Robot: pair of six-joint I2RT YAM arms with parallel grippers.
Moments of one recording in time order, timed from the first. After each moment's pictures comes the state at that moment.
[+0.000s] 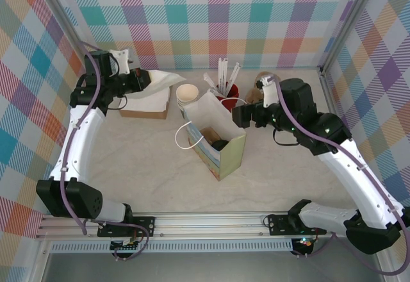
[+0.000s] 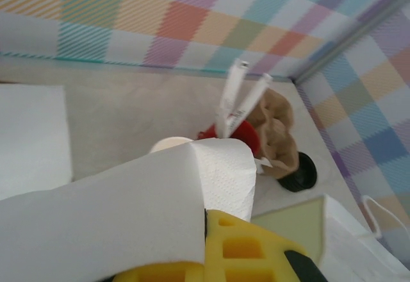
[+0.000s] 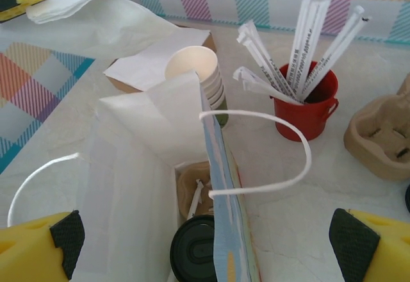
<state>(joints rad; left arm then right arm) -0.07 1.41 1.56 -0.66 0.54 -0.26 0.64 1.13 1.50 -0.90 -0.05 0.25</state>
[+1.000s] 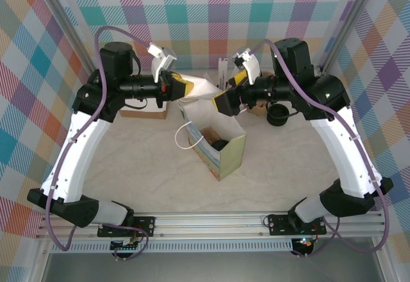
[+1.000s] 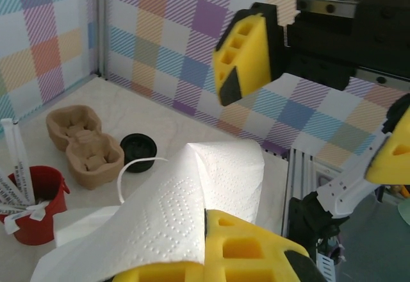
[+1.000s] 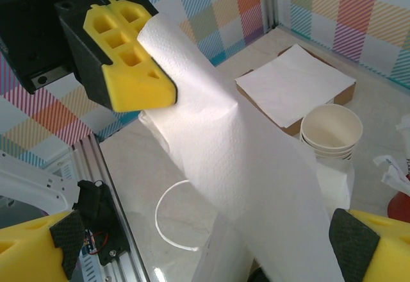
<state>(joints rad) -0.40 1.39 1.82 -0.83 0.86 0.06 0.64 1.48 2.12 -1.15 -0.49 0.02</state>
